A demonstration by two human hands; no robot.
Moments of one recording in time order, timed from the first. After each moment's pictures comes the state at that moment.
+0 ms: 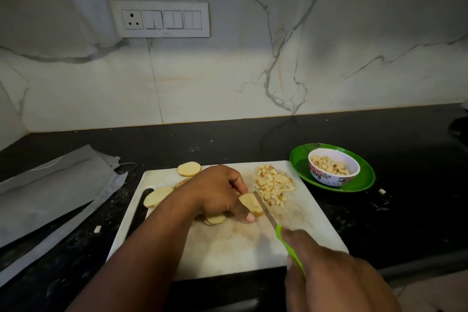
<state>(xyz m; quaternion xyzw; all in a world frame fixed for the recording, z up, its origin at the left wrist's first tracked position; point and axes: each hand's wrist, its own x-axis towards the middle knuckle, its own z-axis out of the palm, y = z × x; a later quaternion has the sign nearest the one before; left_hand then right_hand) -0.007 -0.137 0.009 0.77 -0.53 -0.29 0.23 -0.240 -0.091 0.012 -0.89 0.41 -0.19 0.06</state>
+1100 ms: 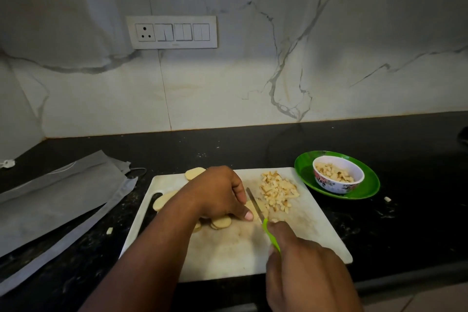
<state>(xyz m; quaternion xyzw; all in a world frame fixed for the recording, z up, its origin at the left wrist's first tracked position) -0.005 -0.130 0.020 0.78 -0.56 -0.20 0.19 -0.213 -0.108 -0.011 -0.89 0.41 -0.20 0.07</state>
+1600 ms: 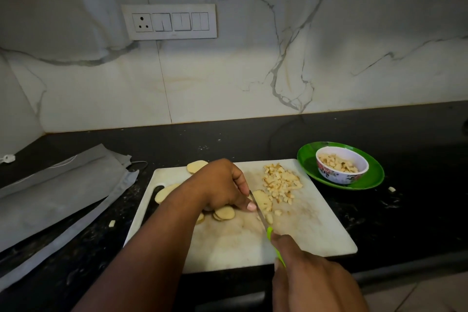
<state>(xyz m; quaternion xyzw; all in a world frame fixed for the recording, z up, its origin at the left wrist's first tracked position) 0.002 -0.135 0.009 0.77 -0.53 -0.26 0.24 -0.219 -0.100 -0.041 -0.88 0.41 -0.20 0.10</state>
